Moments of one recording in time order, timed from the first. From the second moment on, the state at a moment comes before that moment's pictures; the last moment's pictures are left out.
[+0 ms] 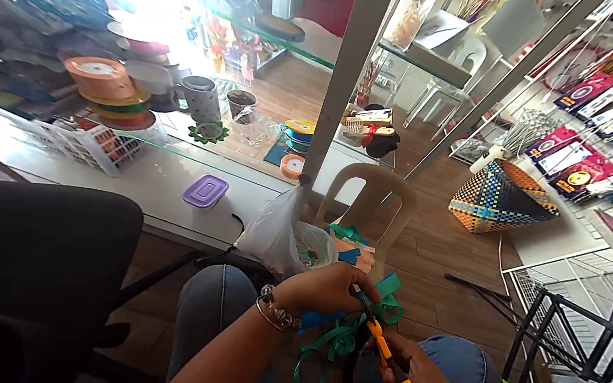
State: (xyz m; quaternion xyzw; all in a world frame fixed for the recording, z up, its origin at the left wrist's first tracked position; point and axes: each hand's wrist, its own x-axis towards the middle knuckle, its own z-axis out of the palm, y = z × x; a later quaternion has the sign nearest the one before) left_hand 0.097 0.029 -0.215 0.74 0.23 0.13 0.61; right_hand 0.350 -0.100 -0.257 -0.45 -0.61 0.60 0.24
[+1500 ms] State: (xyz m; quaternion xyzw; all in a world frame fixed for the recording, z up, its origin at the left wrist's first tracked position) left_hand 0.099 0.038 -0.221 0.74 0.25 0.08 0.62; right_hand 0.358 -0.085 -0.257 -0.54 -0.64 0.53 0.15
